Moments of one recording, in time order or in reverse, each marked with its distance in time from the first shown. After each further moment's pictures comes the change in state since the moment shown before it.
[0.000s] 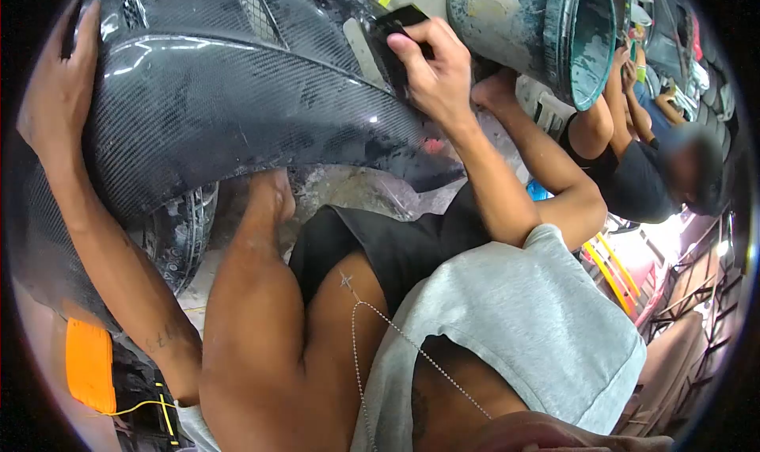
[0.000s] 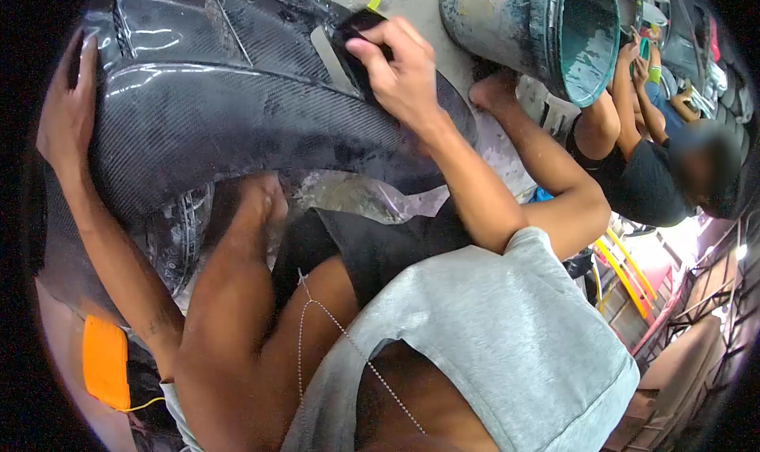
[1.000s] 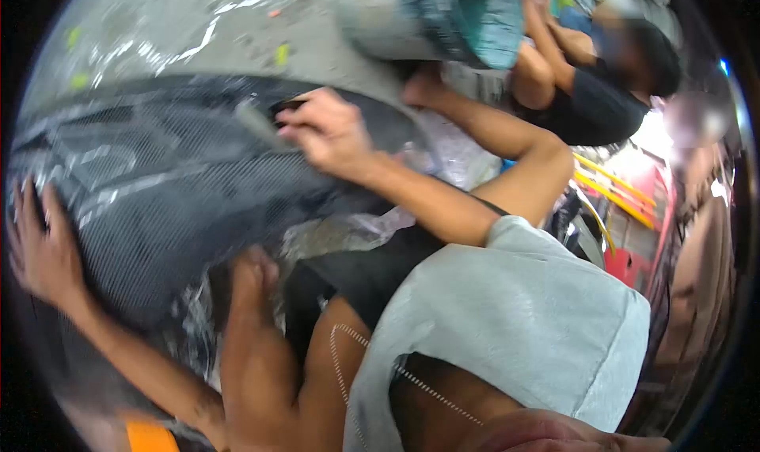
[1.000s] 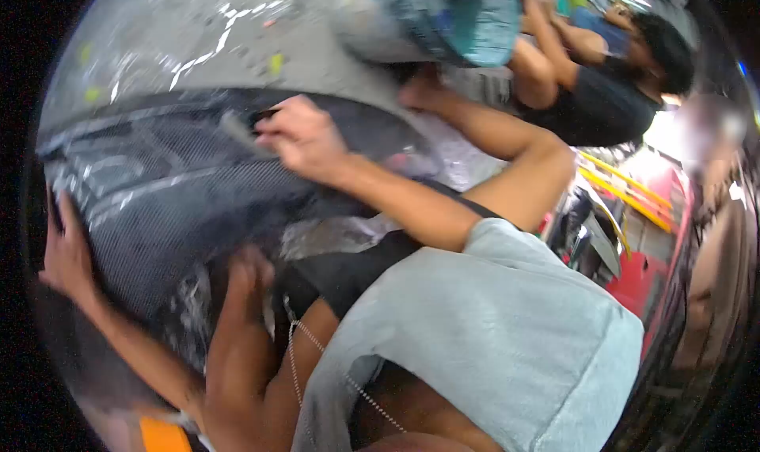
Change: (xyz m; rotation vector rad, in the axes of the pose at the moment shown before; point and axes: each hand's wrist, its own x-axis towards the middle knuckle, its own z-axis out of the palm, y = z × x) left_hand -0.004 0.007 -0.016 0.125 0.188 0.110; right_hand -0.034 -0.004 0.005 0.047 0.045 0.000
